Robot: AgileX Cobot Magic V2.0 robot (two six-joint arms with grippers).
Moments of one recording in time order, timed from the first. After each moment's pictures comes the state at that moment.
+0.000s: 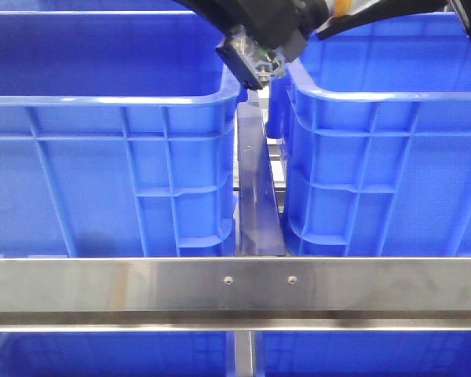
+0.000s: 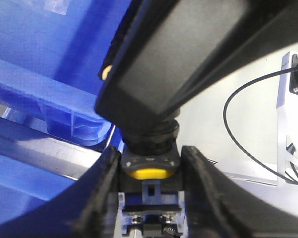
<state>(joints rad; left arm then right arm) -0.64 1.58 -1.44 -0.62 1.01 0.75 0.28 1.29 -1.01 0.98 0.80 -0.20</state>
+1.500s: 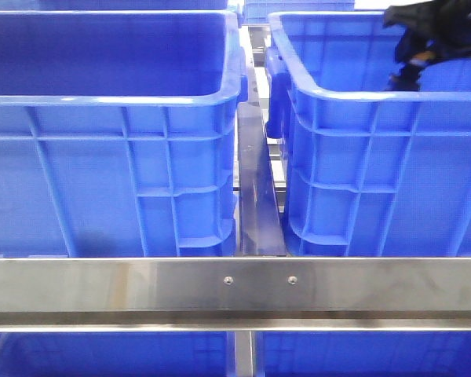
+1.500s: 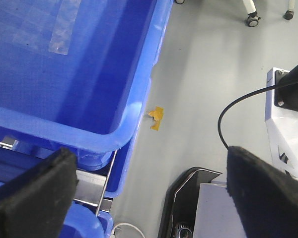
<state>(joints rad) -0.64 1.58 -1.58 -0.62 1.10 0.75 0.01 1.89 -1.39 0.98 0.10 -0.84</state>
